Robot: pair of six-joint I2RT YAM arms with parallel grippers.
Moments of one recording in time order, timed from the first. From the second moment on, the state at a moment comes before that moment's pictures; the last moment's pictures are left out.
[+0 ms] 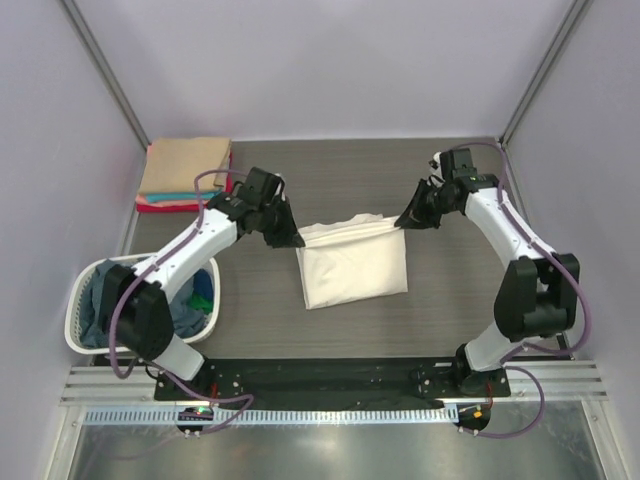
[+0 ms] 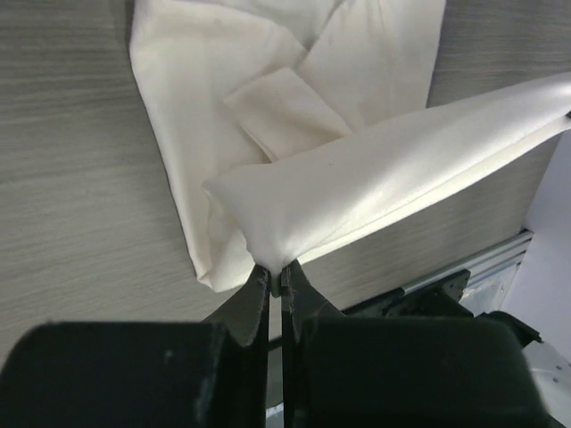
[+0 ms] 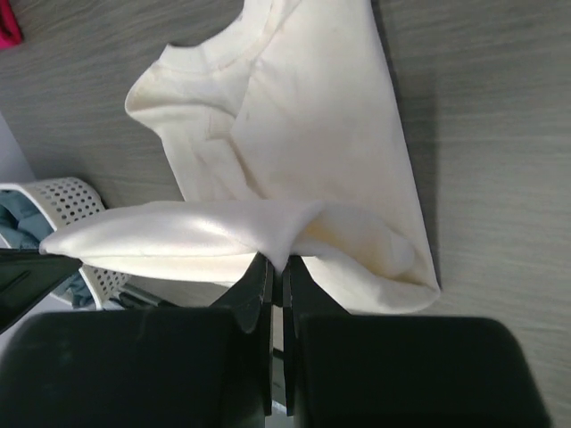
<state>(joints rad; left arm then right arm) -0.51 1.51 1.25 -0.68 0.23 -0.75 0.10 1.54 1.27 -0.76 -0.41 0.51</state>
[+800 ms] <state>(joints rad) -0.35 1.71 1.14 -0.42 0.20 -0.63 0.10 1.69 1.21 -0.52 -0.29 0.53</state>
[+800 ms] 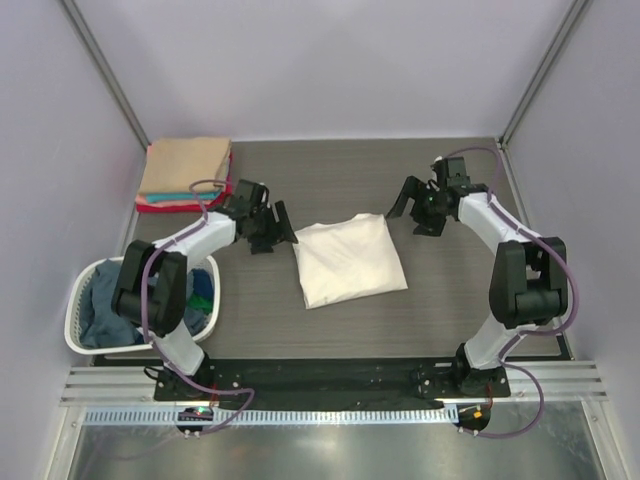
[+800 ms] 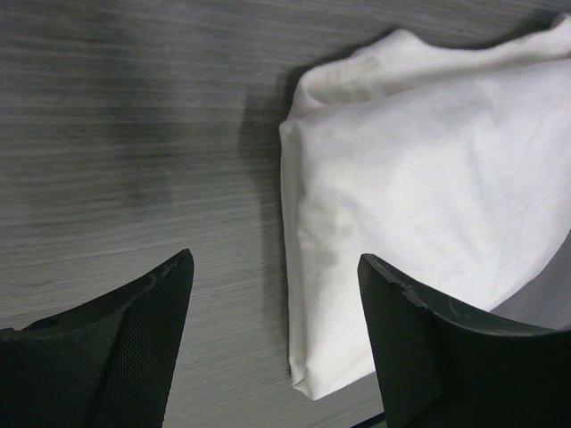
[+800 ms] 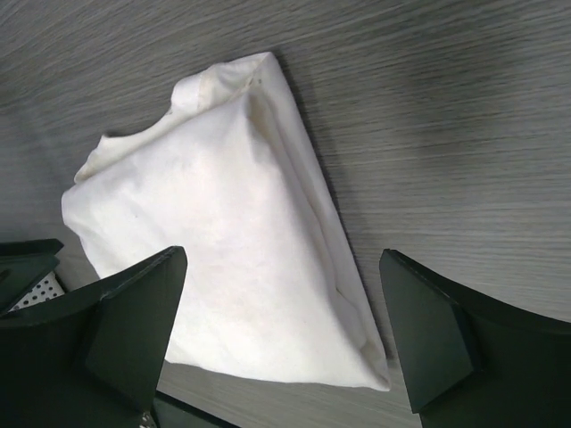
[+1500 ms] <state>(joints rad) -0.41 1.81 0.93 0.12 0.27 -0.71 0.14 1.97 1.29 -0.32 -0.30 0.44</state>
